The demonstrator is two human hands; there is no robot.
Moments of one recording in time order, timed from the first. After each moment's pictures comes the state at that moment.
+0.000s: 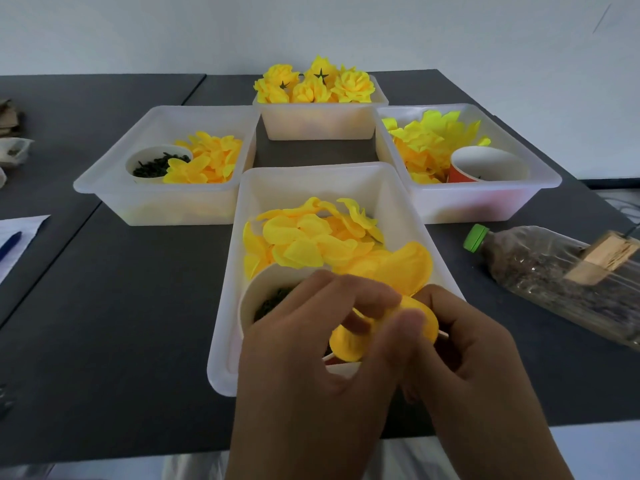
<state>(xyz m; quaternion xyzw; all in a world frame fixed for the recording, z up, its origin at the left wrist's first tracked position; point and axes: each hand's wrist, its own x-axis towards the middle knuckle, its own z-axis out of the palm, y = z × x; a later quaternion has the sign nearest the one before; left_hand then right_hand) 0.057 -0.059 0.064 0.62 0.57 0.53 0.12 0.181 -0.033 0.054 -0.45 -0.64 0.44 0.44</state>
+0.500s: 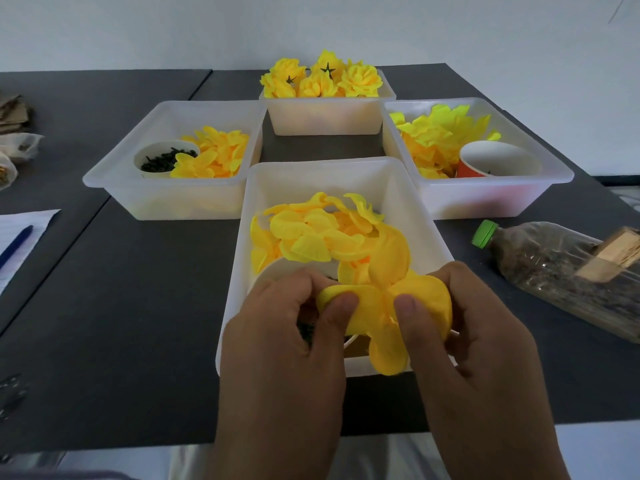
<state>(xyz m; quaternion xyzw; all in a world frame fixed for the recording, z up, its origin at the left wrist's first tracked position) 0.044 -0.060 0.051 0.55 0.66 0.50 0.12 0.172 -0.035 0.050 -0.50 -0.70 0.24 0.46</state>
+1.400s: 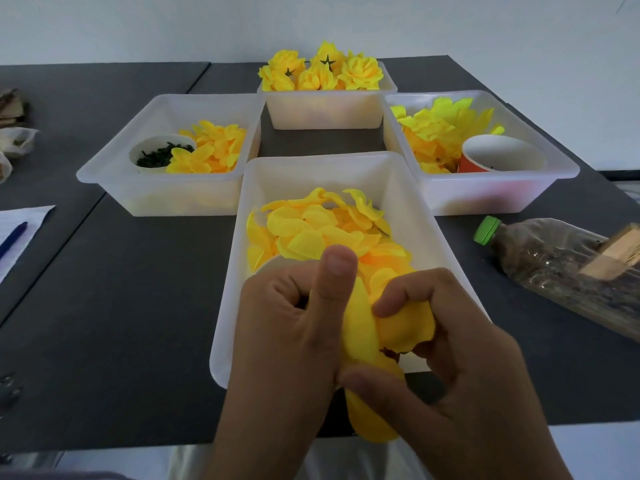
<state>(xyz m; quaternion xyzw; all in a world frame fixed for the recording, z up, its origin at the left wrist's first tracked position) 0.046 -0.045 0.062 0.51 0.57 0.57 0.29 0.180 -0.028 0.051 -0.39 -0.73 0.39 0.40</state>
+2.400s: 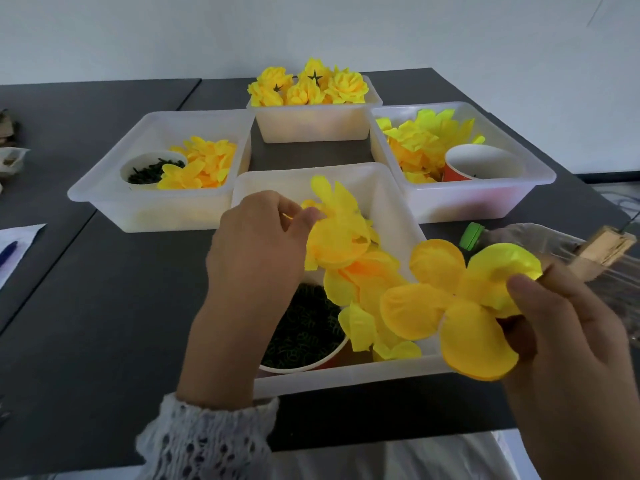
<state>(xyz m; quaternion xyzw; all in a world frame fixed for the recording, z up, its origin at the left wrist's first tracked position) 0.010 0.031 0.065 0.54 0.75 0.37 0.10 0.224 -0.022 0.054 -0.44 -0.50 0.46 0.58</state>
